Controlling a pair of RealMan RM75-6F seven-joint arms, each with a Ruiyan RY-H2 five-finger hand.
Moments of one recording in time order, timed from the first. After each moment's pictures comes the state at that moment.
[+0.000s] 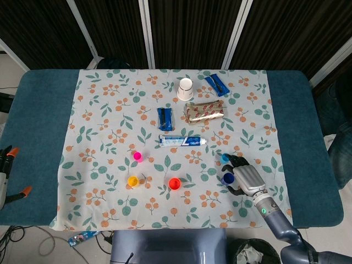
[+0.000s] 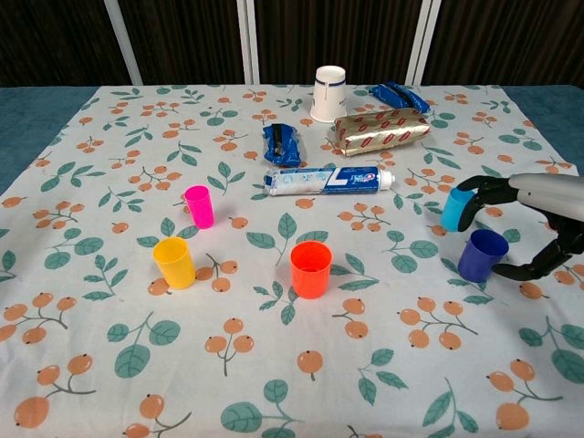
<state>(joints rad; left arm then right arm) -0.08 -1.10 -0.07 -1.66 1.40 1.47 0.12 0.47 -1.36 0.12 -1.64 -1.23 0.92 -0.21</state>
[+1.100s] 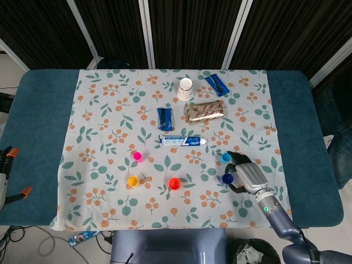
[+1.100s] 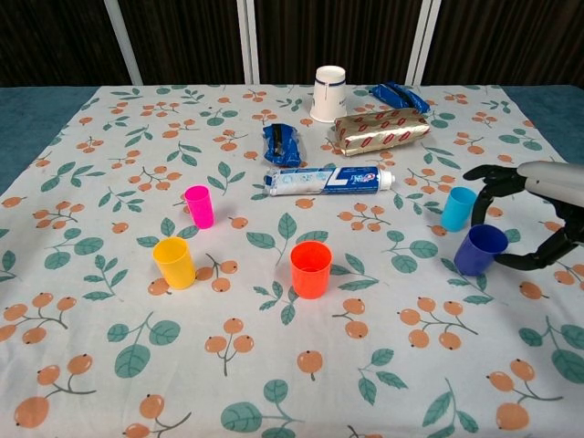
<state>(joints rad) -0.08 -1.09 -0.07 -1.67 1.39 1.47 0.12 0.48 -1.34 0.12 -1.64 -1.25 0.95 -0.16</state>
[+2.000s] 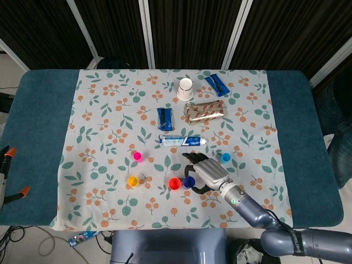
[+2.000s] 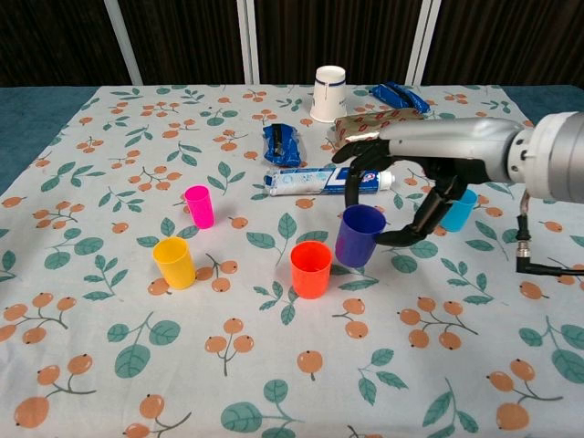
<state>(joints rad) -0.08 -1.09 -0.07 -1.68 1.38 1.47 0.14 0.77 -1.33 0.21 -1.88 -0.98 0.75 -0.34</state>
